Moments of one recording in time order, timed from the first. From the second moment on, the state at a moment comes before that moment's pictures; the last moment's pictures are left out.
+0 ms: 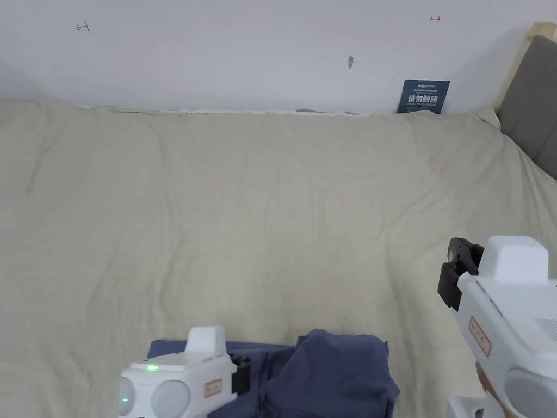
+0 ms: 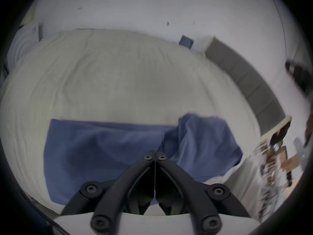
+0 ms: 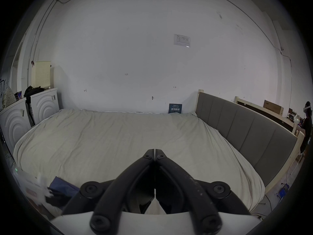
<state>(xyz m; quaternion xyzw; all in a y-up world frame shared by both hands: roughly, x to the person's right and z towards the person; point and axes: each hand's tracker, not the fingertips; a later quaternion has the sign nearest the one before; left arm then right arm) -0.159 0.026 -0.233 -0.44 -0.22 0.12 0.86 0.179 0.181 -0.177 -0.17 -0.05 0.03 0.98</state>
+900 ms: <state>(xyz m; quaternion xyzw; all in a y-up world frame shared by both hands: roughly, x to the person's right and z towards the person) -0.326 -0.046 -0.264 -0.53 -0.20 0.30 0.77 0.153 0.168 -0.198 -0.20 -0.03 0.04 0.98</state>
